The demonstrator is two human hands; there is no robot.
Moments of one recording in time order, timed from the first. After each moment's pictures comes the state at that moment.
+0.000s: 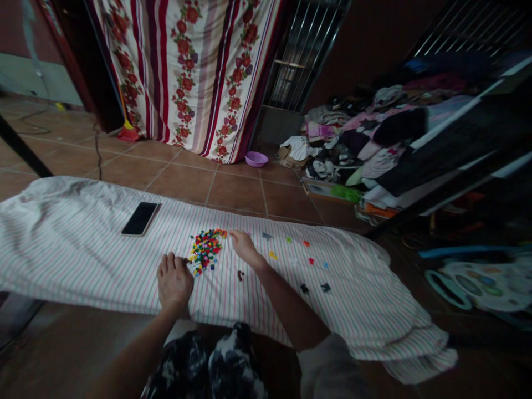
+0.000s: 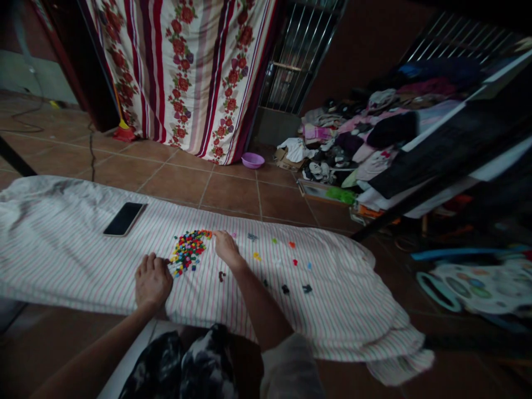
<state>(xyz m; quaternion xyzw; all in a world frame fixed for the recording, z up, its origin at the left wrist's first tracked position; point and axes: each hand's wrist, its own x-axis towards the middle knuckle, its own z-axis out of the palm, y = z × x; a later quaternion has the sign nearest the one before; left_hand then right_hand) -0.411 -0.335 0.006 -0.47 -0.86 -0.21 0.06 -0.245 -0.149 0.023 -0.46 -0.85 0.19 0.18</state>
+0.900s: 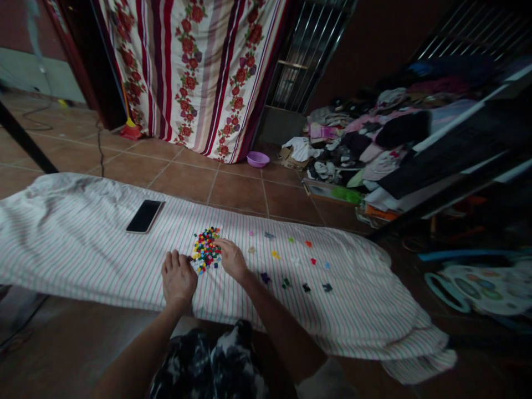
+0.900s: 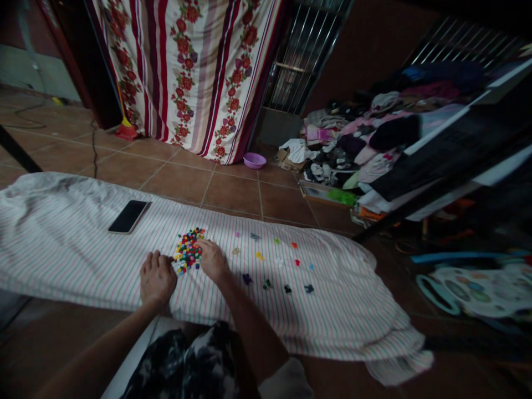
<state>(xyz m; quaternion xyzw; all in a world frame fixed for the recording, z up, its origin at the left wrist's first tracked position) -0.411 -0.334 0.006 -0.47 -0.85 -0.21 0.06 -0.276 -0.215 0.019 -0.36 -0.85 0.28 0.28</state>
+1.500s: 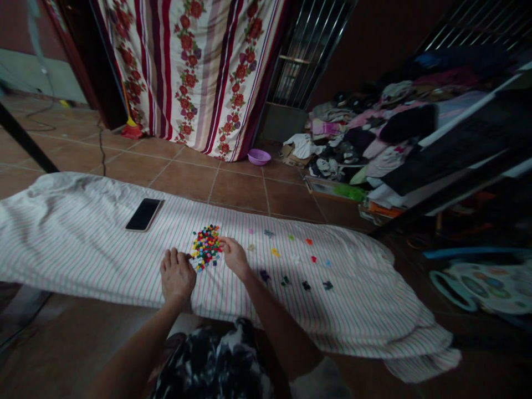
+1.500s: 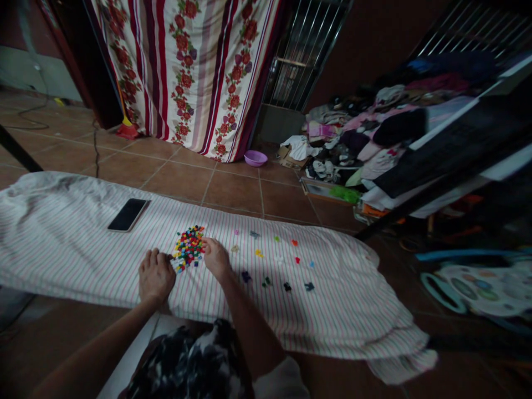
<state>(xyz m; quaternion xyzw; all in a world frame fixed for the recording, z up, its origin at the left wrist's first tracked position) -0.412 -0.335 0.007 -0.47 -0.85 -0.22 0.06 -0.269 -0.209 0.002 -0.44 -0.78 0.33 0.30</state>
